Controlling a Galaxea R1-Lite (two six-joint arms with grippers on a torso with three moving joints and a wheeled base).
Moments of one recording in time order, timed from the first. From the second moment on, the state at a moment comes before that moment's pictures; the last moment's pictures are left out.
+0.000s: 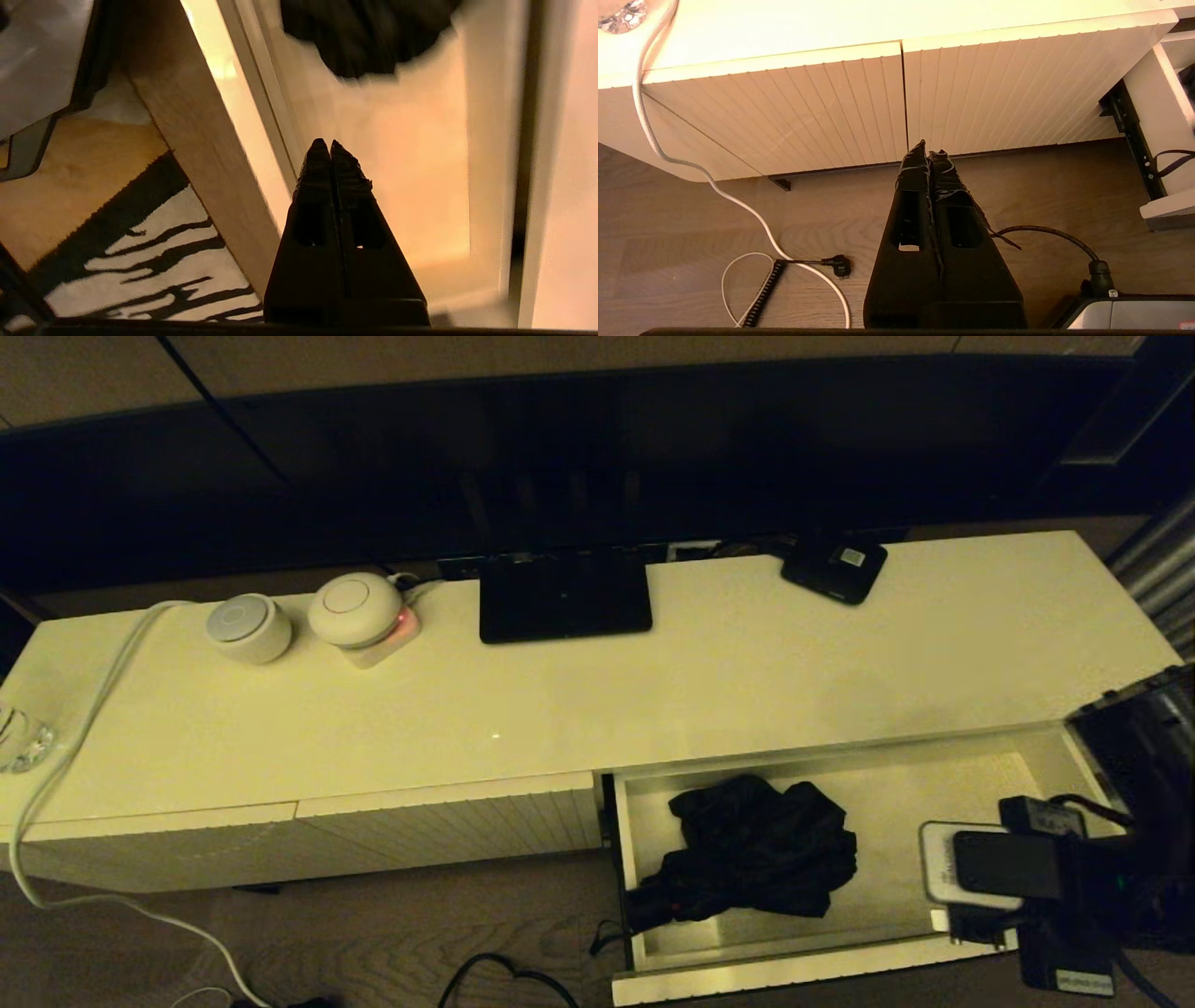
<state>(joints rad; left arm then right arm) 0.00 0.00 0.00 0.00 0.00 0.02 0.47 1.39 -0.86 0.38 -0.10 -0.96</state>
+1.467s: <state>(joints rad) 0.00 0.00 0.00 0.00 0.00 0.02 0.53 1.88 -1.18 0.29 -0.05 -1.18</state>
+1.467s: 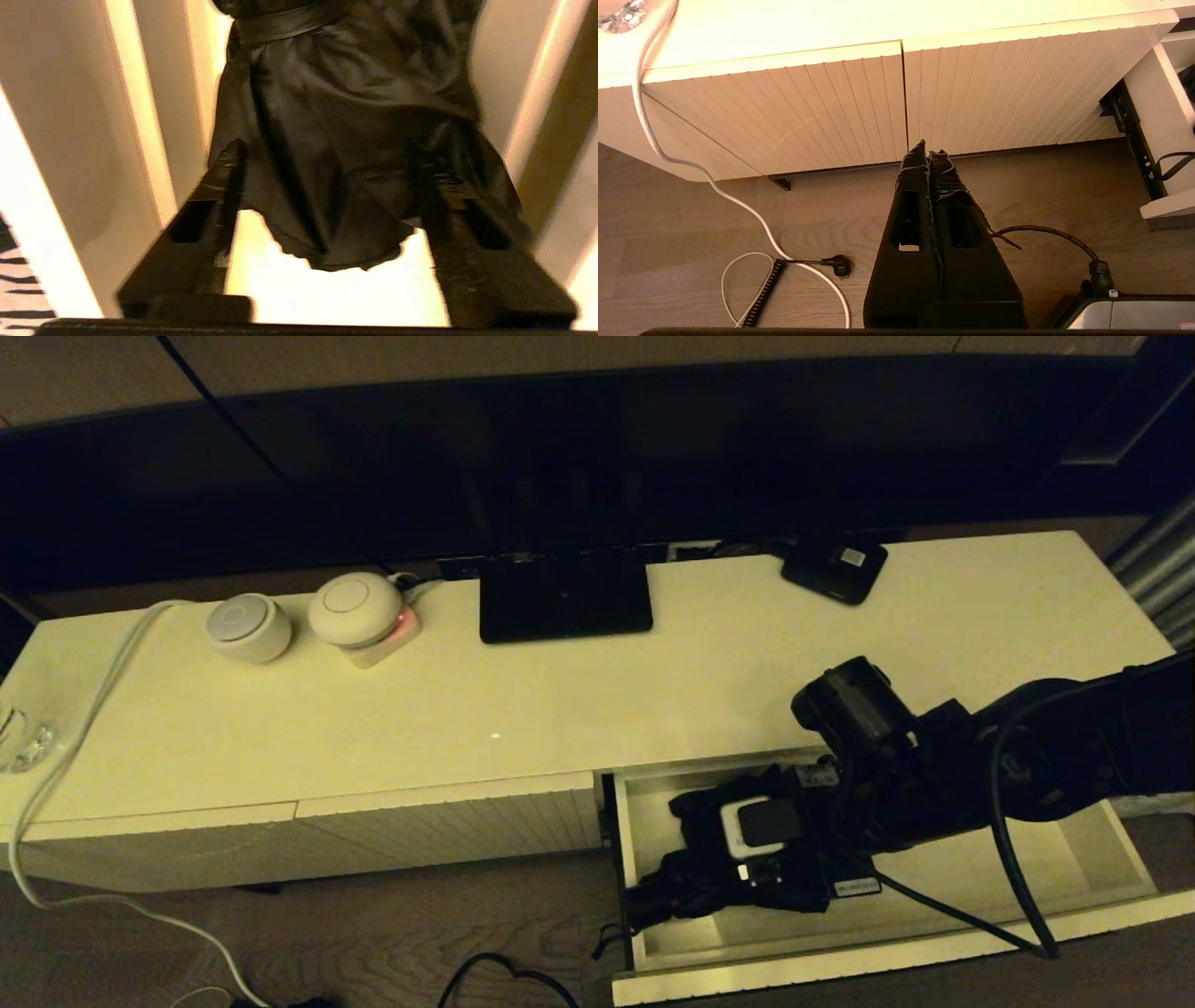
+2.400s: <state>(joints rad) 0.00 0.00 0.00 0.00 0.00 0.02 0.50 2.02 -1.21 0.23 -0.06 -1.19</state>
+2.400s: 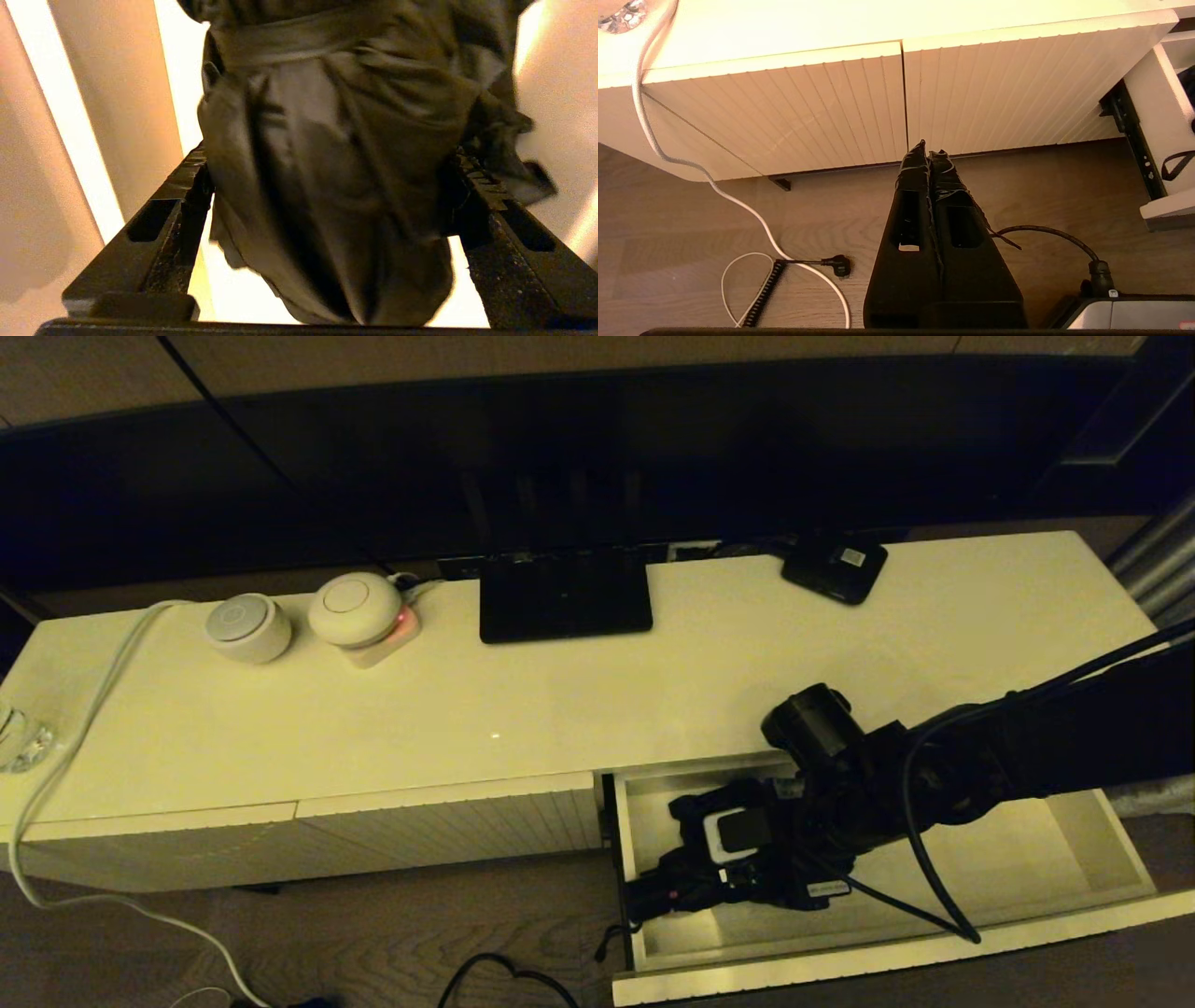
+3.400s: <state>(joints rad) 0.00 0.00 0.00 0.00 0.00 0.02 0.47 1.98 -1.13 0.22 -0.08 -1.20</state>
